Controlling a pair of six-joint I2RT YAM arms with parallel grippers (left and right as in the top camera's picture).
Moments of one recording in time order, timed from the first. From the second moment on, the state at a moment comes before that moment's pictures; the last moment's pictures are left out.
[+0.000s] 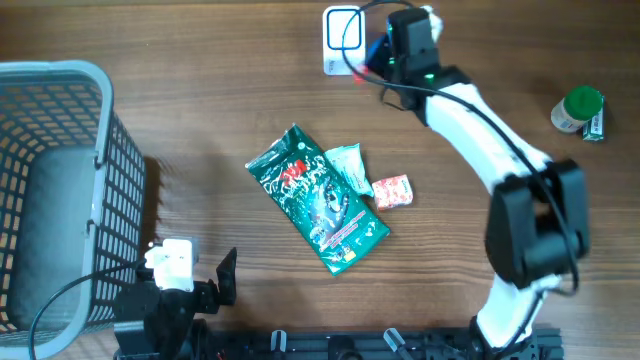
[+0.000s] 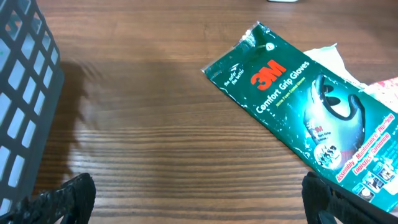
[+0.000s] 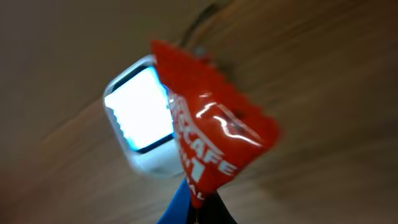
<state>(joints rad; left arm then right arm) 0.07 0.01 0.44 -1.03 0.18 0.00 0.32 1.95 1.51 -0.29 0.19 0.78</state>
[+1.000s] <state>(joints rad) 0.07 0.01 0.44 -1.03 0.18 0.00 0.26 1.65 1.33 -0.85 -0.57 0.19</state>
